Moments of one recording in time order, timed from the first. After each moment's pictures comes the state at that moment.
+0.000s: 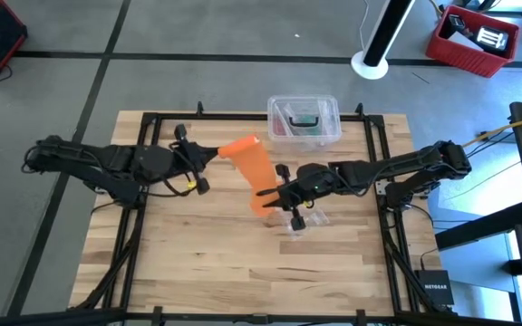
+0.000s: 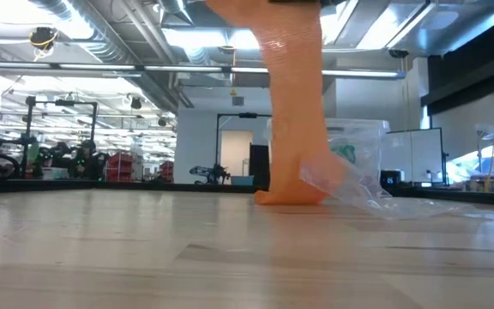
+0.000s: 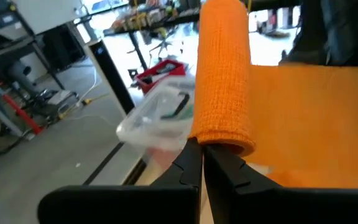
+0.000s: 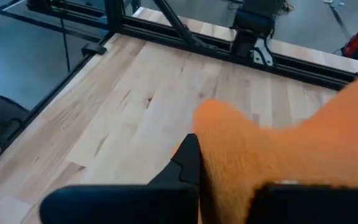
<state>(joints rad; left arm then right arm) -0.19 1.01 1.06 -0.36 -0.73 0.04 0.16 1.45 1.12 -0.14 -0.08 -0.16</state>
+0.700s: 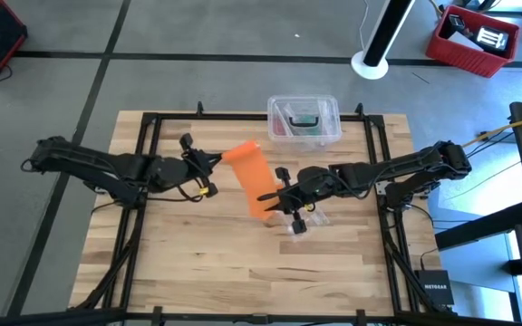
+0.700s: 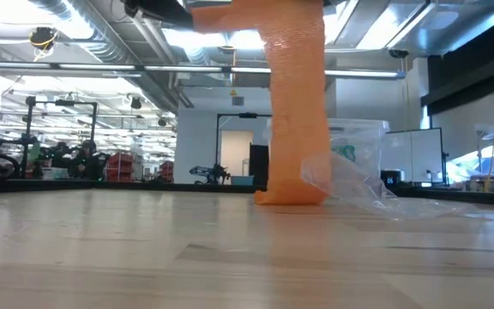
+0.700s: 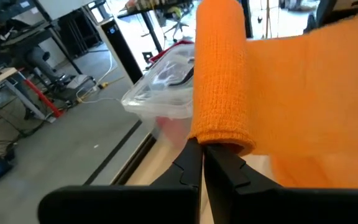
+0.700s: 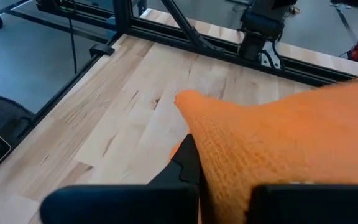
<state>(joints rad) -0.19 1.04 0.89 -0.23 -0.79 0.02 0.17 1.45 1.12 -0.13 -0.08 -0.17</state>
